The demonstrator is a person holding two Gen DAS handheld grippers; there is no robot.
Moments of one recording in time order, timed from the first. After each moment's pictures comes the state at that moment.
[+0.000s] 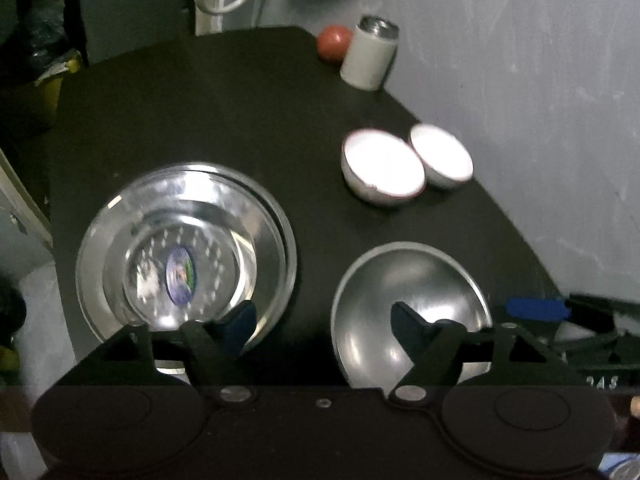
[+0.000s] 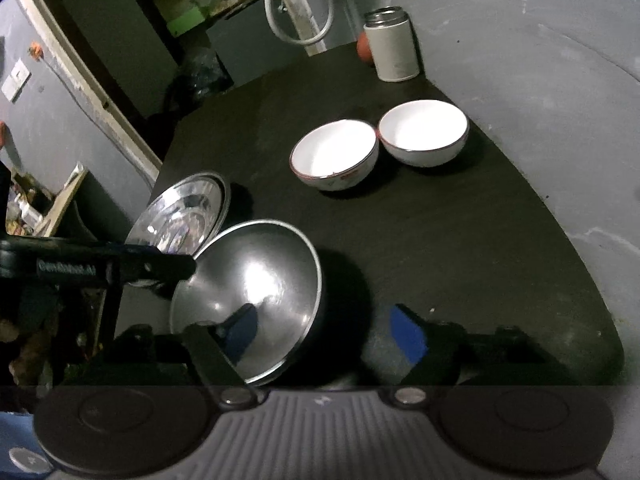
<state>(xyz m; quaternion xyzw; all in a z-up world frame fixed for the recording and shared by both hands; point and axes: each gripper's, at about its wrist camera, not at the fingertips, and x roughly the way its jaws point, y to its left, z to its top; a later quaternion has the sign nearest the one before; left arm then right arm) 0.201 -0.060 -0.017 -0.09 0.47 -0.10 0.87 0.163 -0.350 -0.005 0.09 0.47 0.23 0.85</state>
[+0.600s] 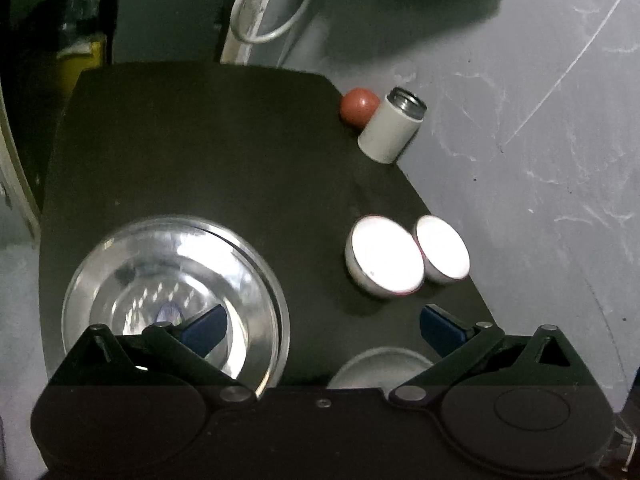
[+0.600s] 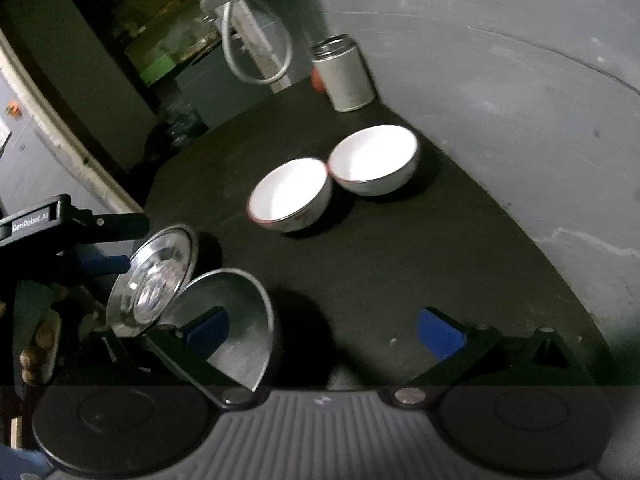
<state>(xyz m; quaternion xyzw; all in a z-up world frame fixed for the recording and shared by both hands) 0.234 -0.046 -0.009 -0.18 0.42 -0.08 0.89 0.176 -0.380 -0.012 0.15 0.44 0.19 0.87</state>
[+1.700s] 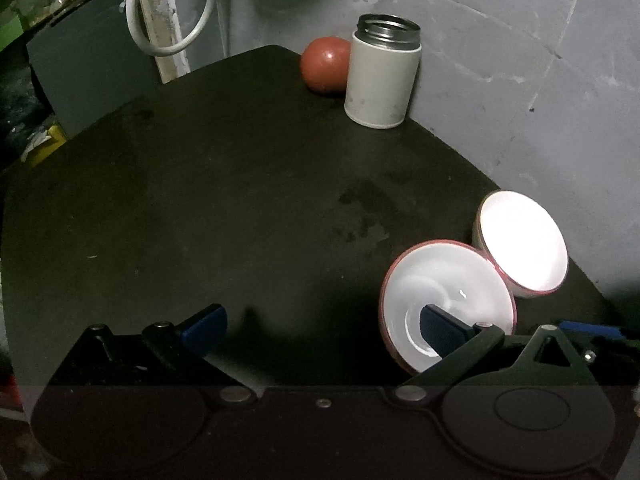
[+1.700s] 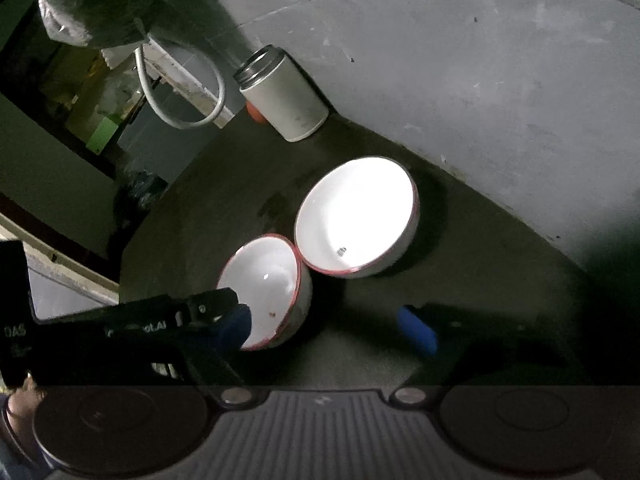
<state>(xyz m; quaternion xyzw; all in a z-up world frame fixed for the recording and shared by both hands) 0.366 -0.105 -0.051 0.03 0.47 -0.10 0.88 0.287 -0.363 -0.042 0.27 0.45 0.11 0.84</state>
